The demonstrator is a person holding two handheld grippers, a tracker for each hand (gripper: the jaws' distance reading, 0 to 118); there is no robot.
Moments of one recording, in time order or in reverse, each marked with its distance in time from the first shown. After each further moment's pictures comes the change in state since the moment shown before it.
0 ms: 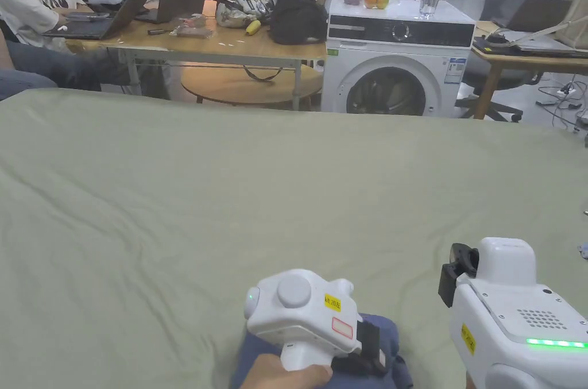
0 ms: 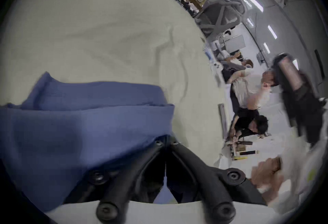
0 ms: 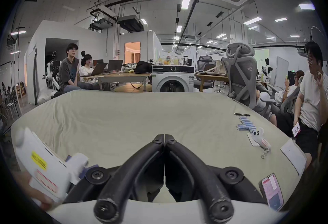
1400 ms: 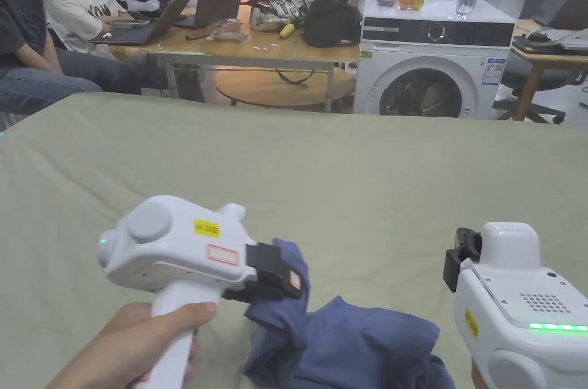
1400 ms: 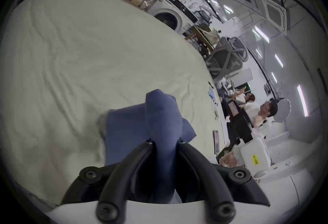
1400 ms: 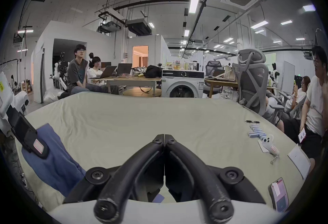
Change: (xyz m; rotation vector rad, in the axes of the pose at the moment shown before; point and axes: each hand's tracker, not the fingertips) left arm -0.012 -0.021 0.216 0.266 0.048 0.095; right arm -0.038 0.011 -0.004 0.043 0.063 0.026
